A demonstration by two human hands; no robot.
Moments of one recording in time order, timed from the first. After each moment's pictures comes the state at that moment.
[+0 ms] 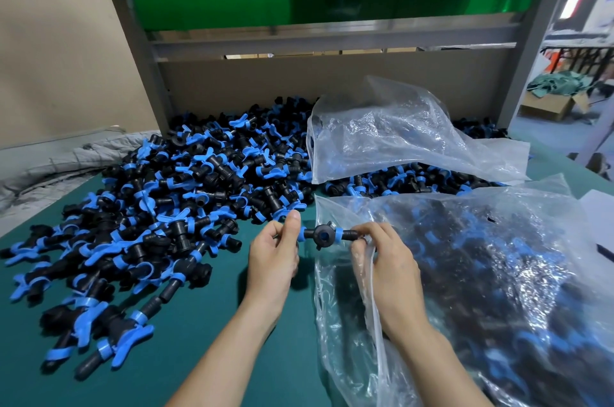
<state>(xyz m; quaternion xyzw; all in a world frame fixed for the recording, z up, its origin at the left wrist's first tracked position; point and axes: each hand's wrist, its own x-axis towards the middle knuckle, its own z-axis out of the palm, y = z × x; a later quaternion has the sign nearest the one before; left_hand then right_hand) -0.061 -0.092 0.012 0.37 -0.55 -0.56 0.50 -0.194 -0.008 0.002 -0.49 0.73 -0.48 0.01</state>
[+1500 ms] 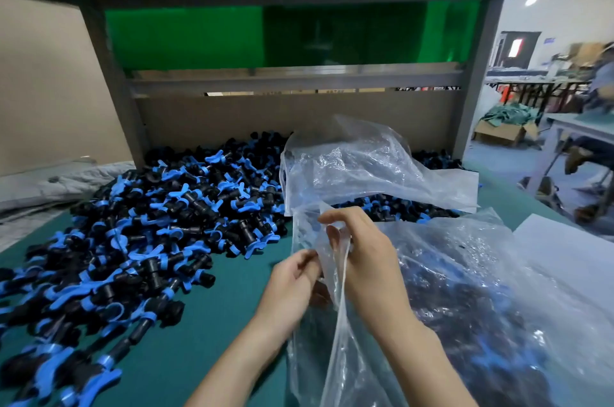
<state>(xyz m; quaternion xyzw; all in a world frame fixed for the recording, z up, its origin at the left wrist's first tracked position) -0.101 -0.074 0.018 0.26 -0.75 -0.41 0.44 -0.200 0.008 0.076 -0.55 0.64 -0.53 -0.04</state>
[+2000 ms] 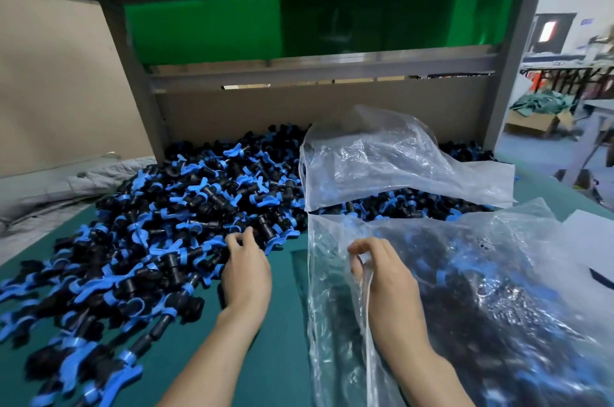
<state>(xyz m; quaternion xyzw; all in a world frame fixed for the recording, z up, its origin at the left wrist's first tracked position) -0.060 -0.160 -0.006 0.62 -0.72 -0.08 0.29 -0.202 -0.005 0.013 -0.53 0.69 -0.49 -0.03</state>
